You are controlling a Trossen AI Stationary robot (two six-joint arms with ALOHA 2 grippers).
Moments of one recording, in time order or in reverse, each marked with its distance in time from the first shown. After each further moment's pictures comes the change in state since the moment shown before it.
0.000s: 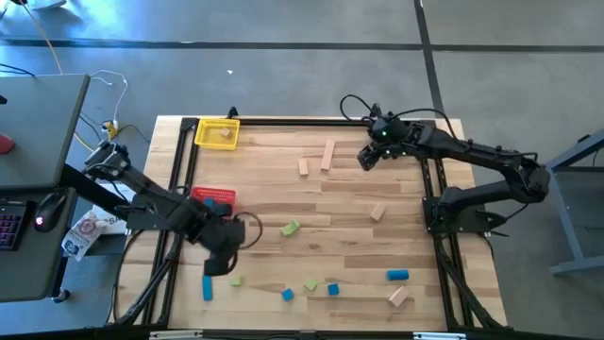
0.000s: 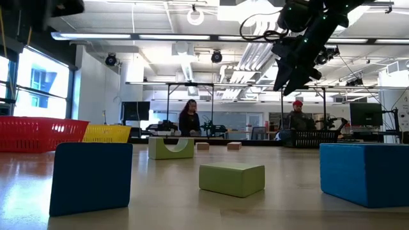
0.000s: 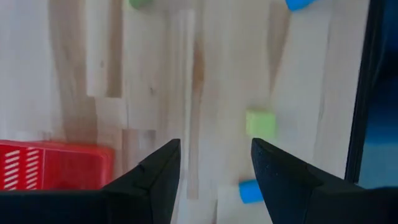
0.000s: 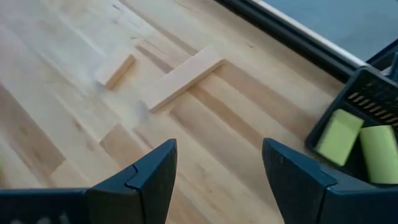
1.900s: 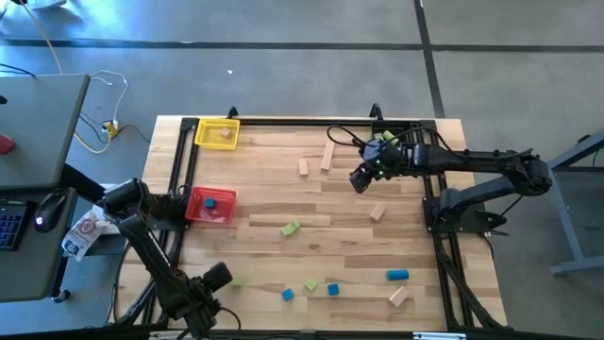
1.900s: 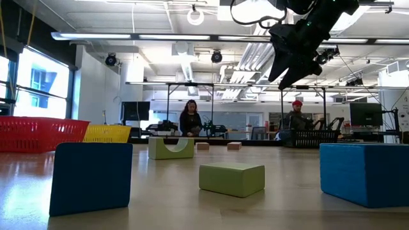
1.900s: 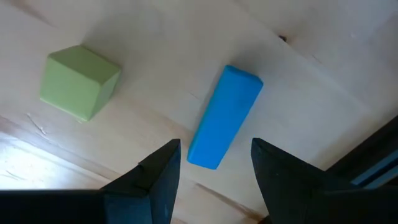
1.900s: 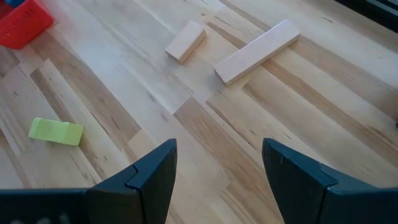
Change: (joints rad) left arm -0.435 0.430 0.001 0.068 0.056 0.588; right arm 0.286 0.001 0.000 0.001 0.057 0.229
